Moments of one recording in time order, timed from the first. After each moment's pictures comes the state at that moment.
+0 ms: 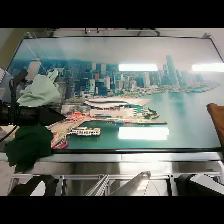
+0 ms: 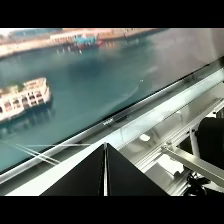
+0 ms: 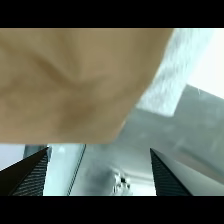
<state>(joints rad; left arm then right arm) 0.16 -0.82 0.86 -2.38 1.48 1.94 -1.16 -1.23 1.01 -1.61 1.33 1.70</state>
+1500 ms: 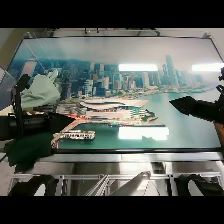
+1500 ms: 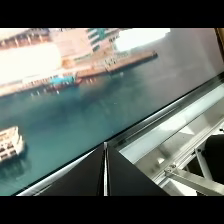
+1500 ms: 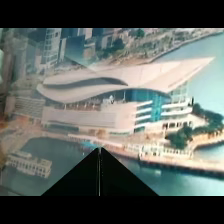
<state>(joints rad) -0.04 -0.61 0.73 -2.38 1.24 1.88 -0.17 -0.71 0.67 -0.69 1.00 1.23</state>
